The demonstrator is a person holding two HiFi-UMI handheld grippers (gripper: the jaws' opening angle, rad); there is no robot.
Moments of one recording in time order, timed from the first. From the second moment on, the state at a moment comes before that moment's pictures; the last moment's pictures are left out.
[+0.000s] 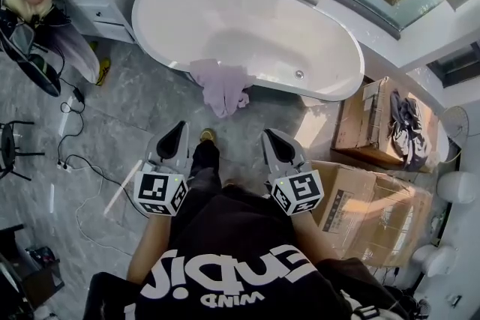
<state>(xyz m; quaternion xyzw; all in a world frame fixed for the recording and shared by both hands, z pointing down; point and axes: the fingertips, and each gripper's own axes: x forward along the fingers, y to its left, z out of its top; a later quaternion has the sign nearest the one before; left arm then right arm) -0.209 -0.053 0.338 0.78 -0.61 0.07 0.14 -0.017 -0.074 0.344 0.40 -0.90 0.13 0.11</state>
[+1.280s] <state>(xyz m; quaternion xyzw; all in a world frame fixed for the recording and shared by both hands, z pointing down) -0.236 -0.275 0.343 0.86 -0.48 0.11 0.16 -0.086 -0.259 0.335 0.47 -0.86 0.14 0.11</state>
